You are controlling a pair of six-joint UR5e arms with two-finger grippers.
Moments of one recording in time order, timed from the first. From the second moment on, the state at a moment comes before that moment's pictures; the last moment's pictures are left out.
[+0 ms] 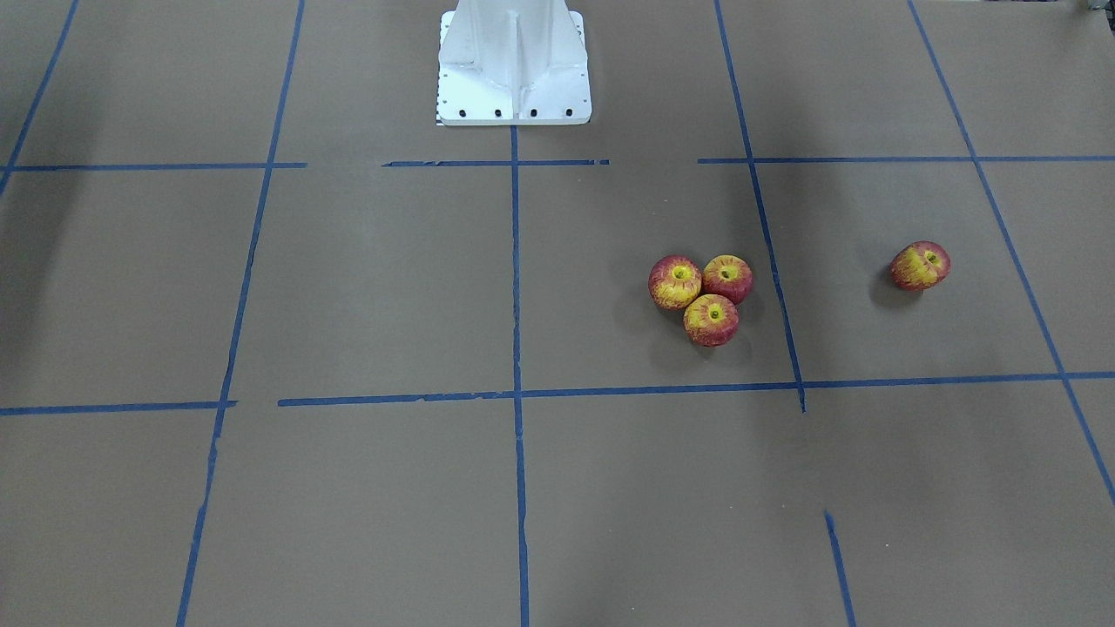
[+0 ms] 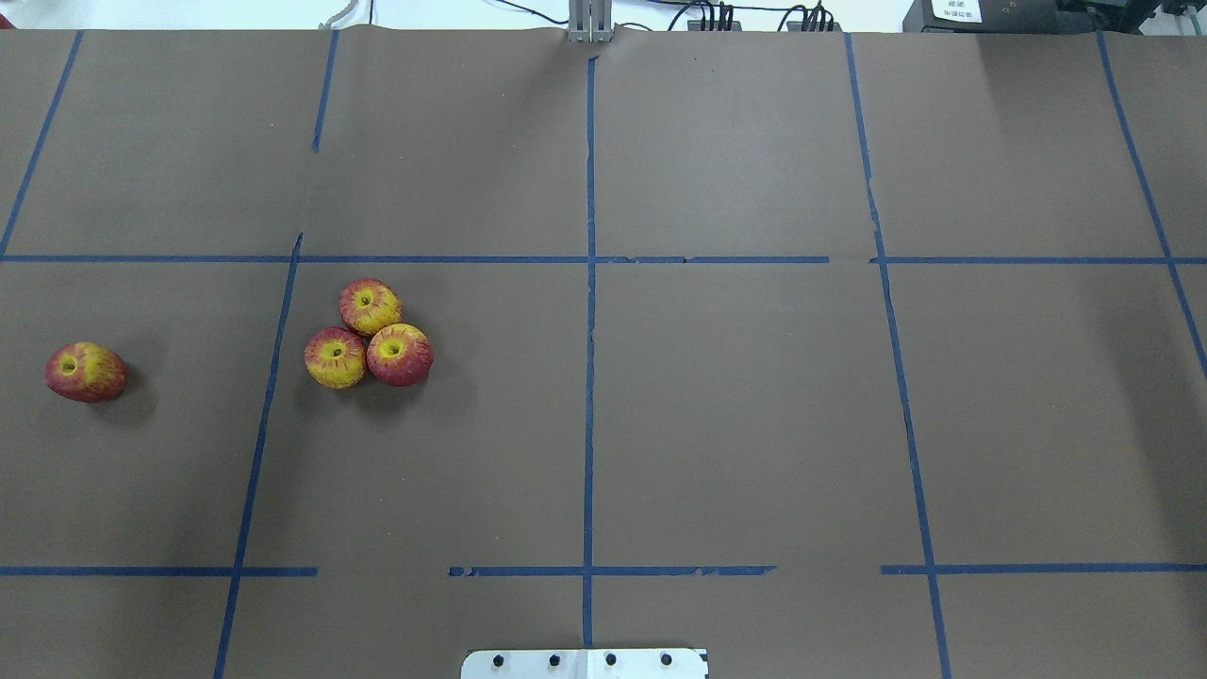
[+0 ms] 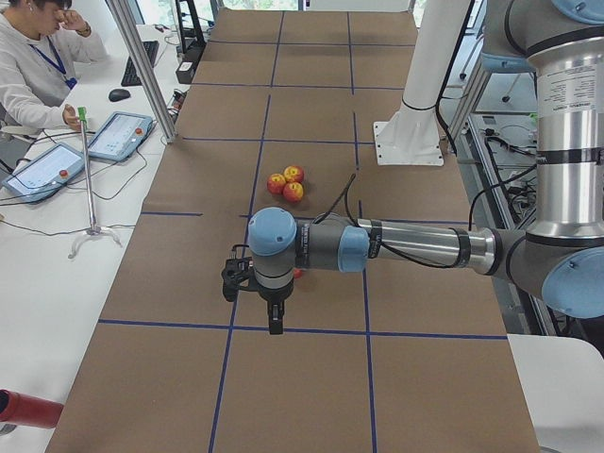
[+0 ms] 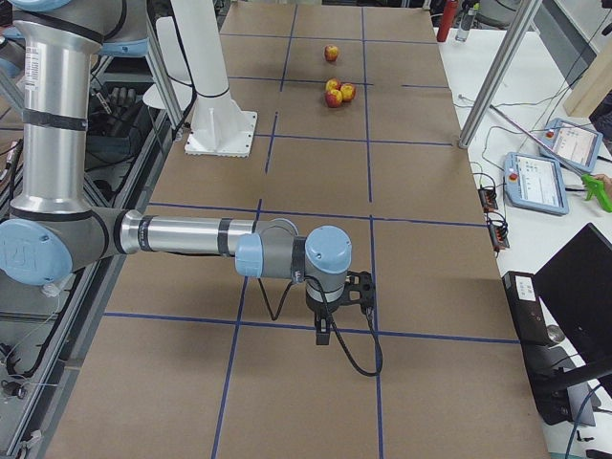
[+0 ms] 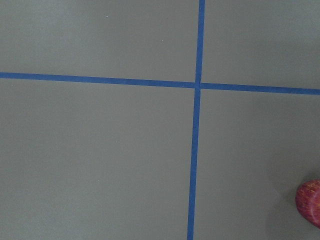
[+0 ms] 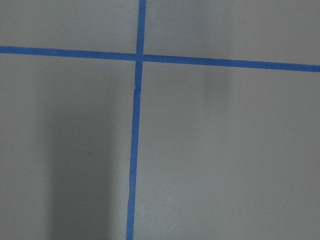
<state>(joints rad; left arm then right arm) -1.60 -1.48 -1.77 -1.51 -2.32 -0.10 1.59 -1.71 1.71 -1.58 2.29 -0.06</state>
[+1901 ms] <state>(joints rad) -1.07 -1.53 -1.63 -2.03 -2.36 -0.54 1.59 -1.71 1.71 -1.58 2.30 -0.06</state>
